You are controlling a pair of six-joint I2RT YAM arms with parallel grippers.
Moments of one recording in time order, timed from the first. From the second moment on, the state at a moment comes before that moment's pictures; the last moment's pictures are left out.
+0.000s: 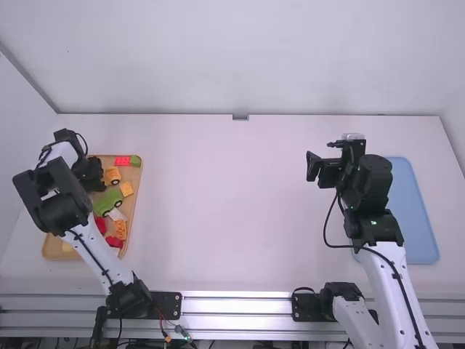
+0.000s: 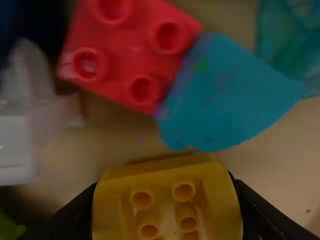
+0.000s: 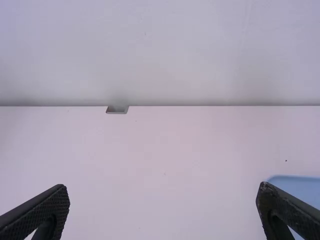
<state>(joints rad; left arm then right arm) 0.59 2.20 1.61 -0.82 0.03 -1.37 0.02 0.93 0.76 -0.22 -0.20 0.05</state>
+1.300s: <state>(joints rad) -0.10 1.77 1.36 -1.10 -0.06 -1.54 0.02 0.93 0.76 -0.24 -0.20 0.05</state>
